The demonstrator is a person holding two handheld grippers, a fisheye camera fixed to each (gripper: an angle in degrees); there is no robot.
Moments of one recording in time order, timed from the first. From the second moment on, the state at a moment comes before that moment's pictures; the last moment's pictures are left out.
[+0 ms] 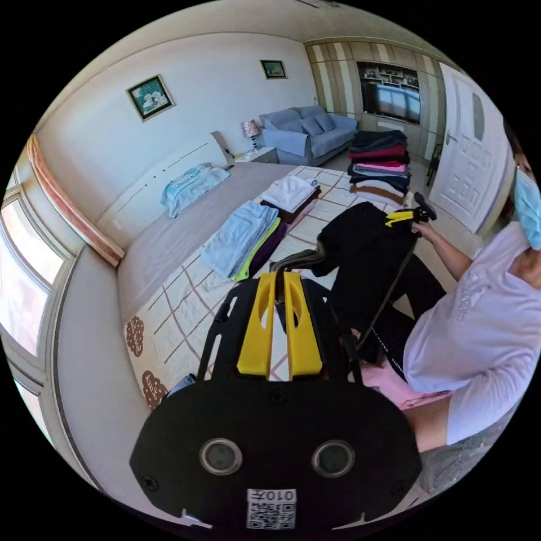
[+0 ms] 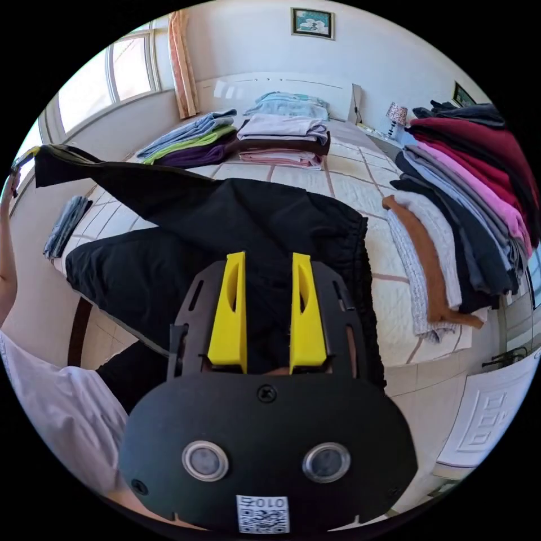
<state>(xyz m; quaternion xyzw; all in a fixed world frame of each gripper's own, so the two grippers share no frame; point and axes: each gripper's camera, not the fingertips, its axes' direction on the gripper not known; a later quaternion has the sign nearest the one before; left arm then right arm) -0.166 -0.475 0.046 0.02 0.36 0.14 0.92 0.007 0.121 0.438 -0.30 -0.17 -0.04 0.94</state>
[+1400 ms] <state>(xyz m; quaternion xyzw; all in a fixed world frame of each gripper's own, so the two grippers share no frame) -0.143 -0.443 0.561 -0.30 0.35 -0.18 0.87 -0.068 0.040 0.760 -0.49 0.05 -0.17 0.86</state>
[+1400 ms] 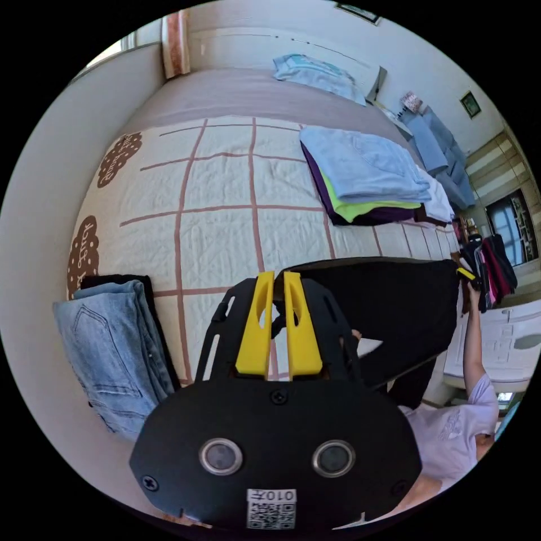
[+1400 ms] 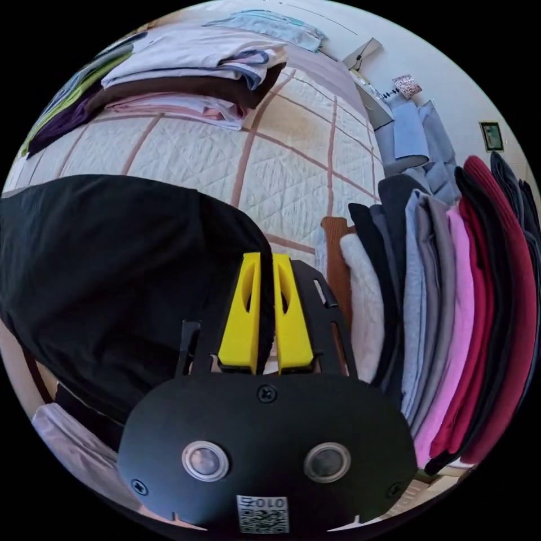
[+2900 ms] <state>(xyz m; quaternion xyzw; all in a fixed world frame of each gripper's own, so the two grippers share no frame) -0.239 -0.258 0.546 -0.31 0.31 -0.10 0.89 -0.061 0.165 0.549 -0.37 -0.17 -0.13 0.90</state>
